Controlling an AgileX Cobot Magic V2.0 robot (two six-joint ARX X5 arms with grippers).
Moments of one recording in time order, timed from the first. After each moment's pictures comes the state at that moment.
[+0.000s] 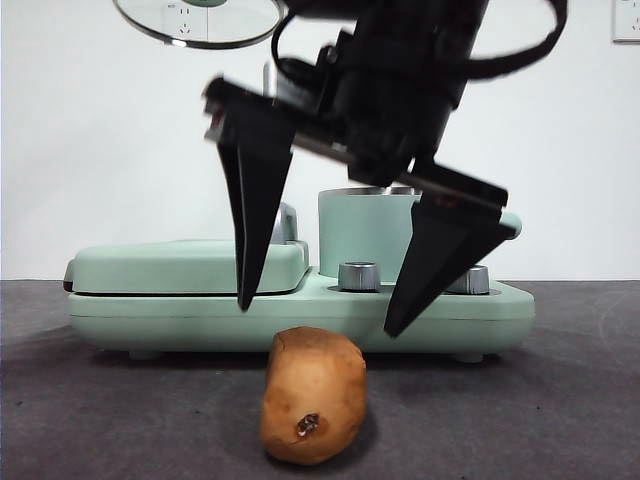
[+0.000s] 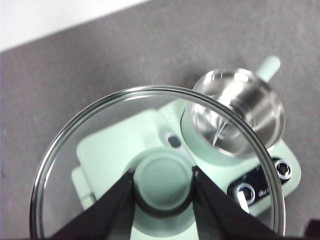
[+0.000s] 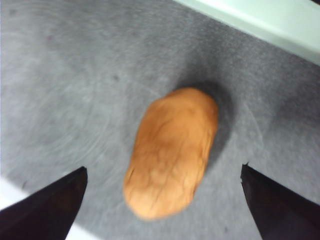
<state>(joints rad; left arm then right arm) -0.38 1.78 2.30 -1.29 0.15 0.06 0.91 1.62 1.13 -0.71 -0.13 0.58</state>
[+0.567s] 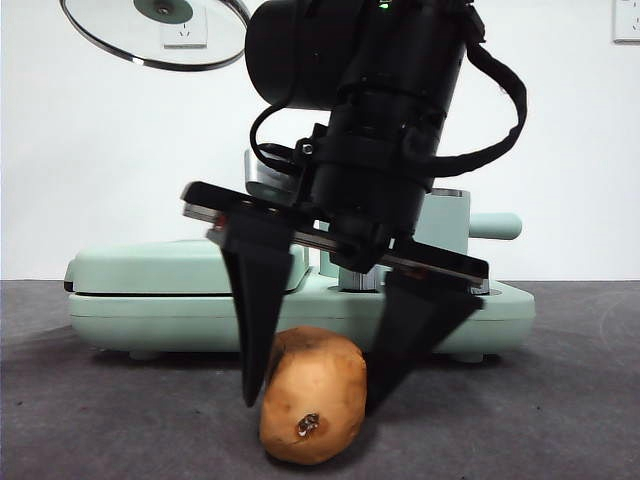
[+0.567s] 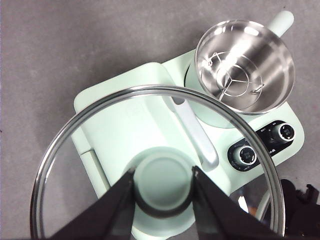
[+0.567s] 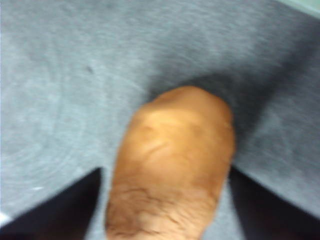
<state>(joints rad) -0.36 1.66 2.11 -1.31 0.15 0.06 0.91 1.75 1.13 -0.67 -0.18 0.57</state>
